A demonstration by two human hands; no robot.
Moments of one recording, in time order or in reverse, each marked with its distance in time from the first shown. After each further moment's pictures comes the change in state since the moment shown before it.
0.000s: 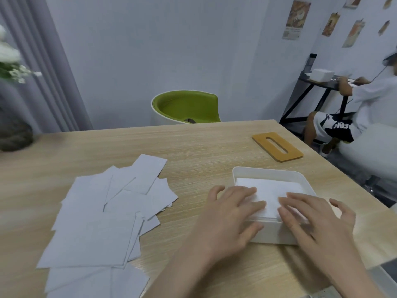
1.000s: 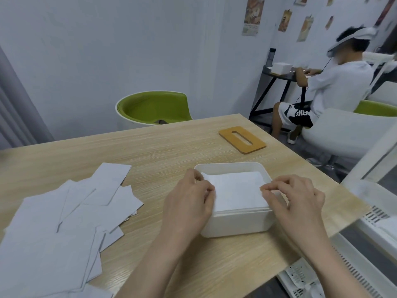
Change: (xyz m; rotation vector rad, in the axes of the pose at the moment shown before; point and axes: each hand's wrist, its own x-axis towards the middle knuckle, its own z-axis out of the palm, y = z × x) left_hand 0.033 0.004 0.006 0.083 0.107 -0.367; right_hand 0.010 0.036 -0.005 0.038 0.082 0.177
